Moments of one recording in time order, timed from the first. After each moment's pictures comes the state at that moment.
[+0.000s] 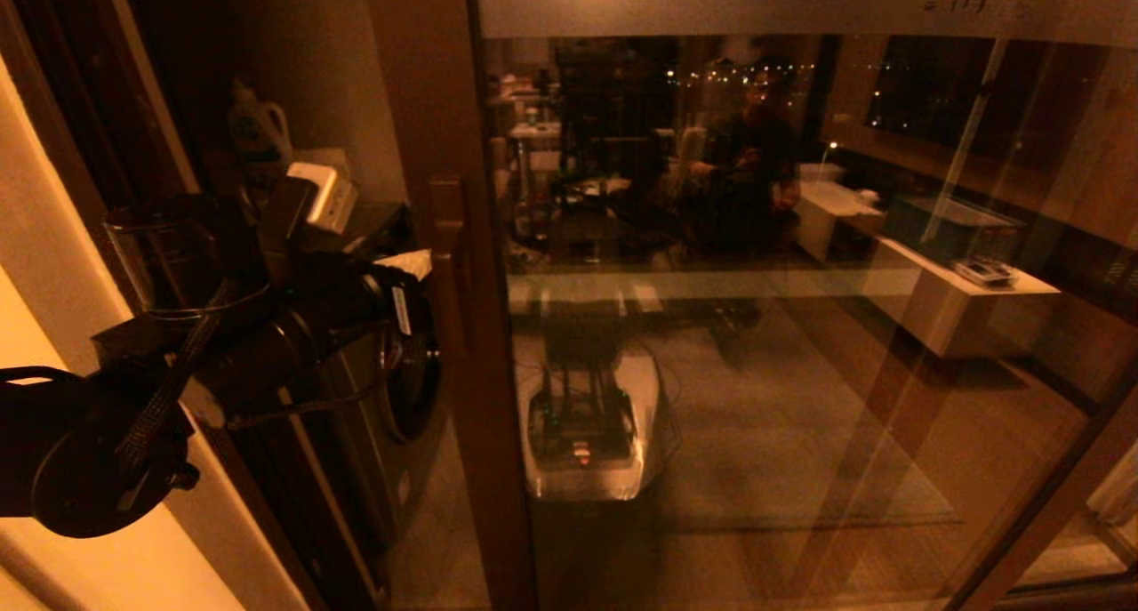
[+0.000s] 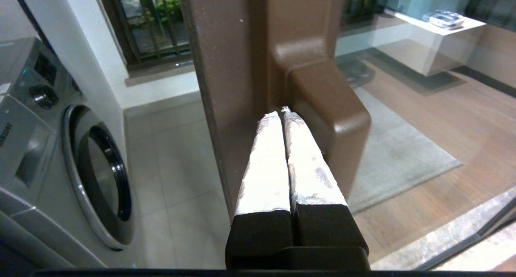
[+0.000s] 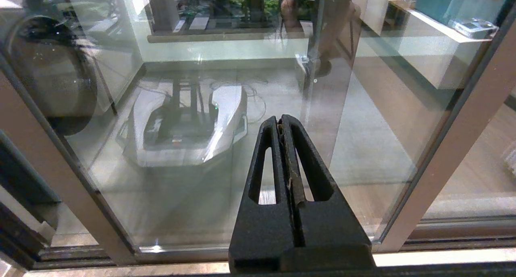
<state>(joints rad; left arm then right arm) -0.39 1.66 -0.80 -0.88 -0.06 0.02 0.00 0.00 0.00 0.00 0.01 -0.03</state>
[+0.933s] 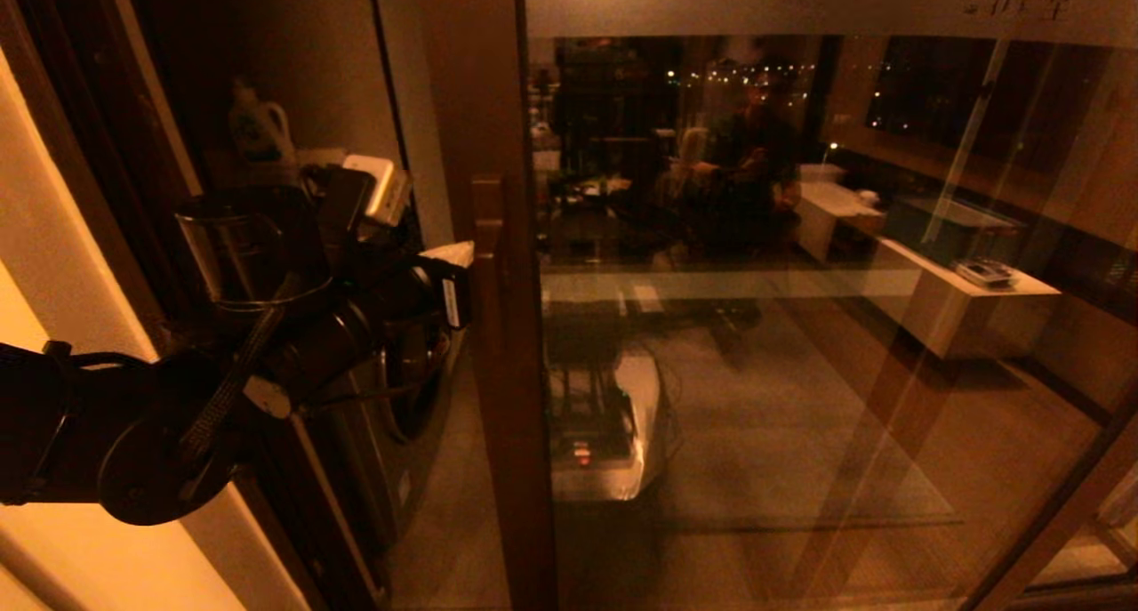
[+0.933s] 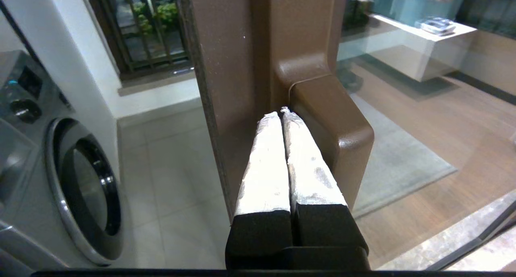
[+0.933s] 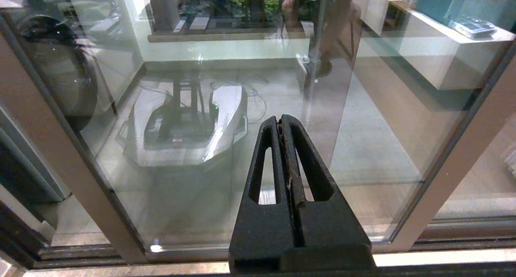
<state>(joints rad) -0.51 1.72 -0.87 -0.88 0.02 0.03 0.00 0.00 0.00 0.00 0.01 -0.03</state>
